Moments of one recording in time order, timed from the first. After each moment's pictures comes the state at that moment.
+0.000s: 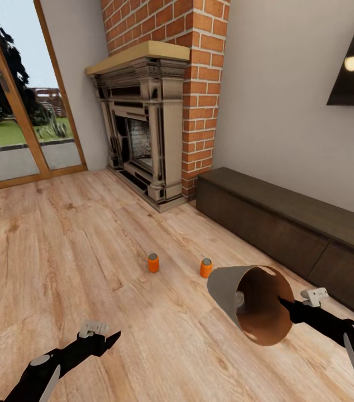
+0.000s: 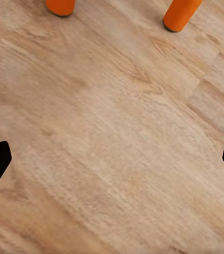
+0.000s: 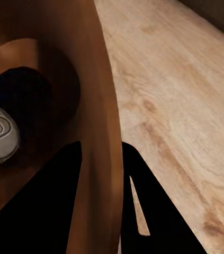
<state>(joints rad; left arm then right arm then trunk) -0.28 0.14 0.13 -0.91 0.03 0.18 -0.58 -0.31 -0.25 -0.39 -1.20 0.08 0.38 0.74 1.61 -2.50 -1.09</state>
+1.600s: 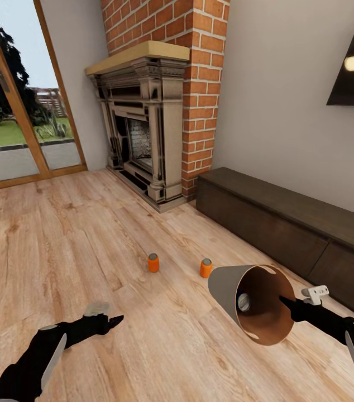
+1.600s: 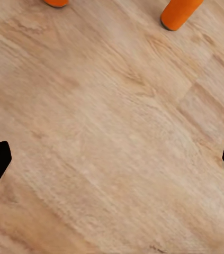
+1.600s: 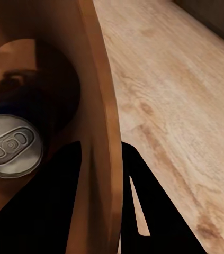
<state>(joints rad) -0.41 0.15 0.12 -0.90 0.02 0.43 -0.60 -0.32 -0.26 -0.40 -1.23 0.10 0.39 0.75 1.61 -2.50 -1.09</state>
